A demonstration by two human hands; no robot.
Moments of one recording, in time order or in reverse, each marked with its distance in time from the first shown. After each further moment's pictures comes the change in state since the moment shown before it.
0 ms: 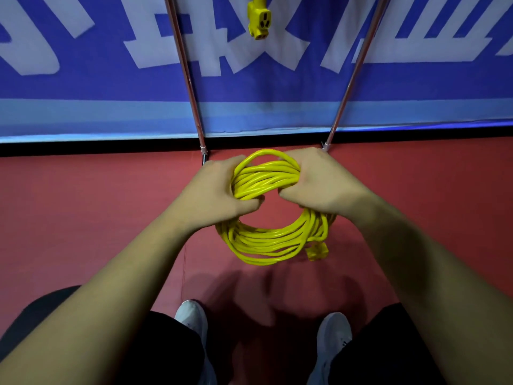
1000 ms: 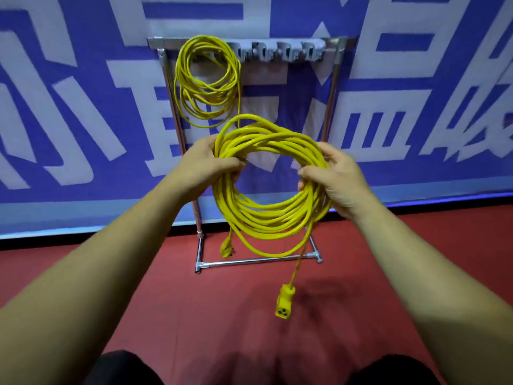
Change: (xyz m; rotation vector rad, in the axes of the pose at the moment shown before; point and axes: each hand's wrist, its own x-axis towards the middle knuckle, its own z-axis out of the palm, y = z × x) left_hand 0.102 0.141 -0.122 -0.498 0.103 0.052; right_hand -0.002 -0.051 -0.168 0.728 0.401 -0.060
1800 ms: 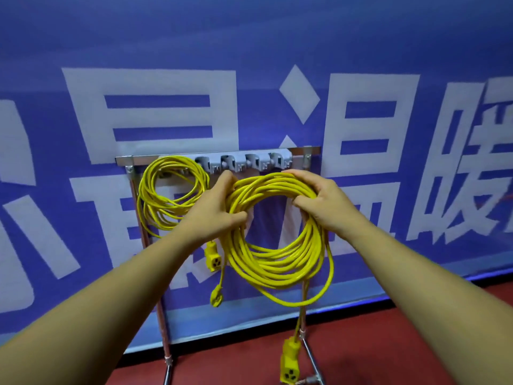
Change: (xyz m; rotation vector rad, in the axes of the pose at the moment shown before) left_hand 0.197 0.044 0.020 0.475 0.000 0.332; right_hand 0.188 -0.060 -0.094 -0.489 0.034 -0.311
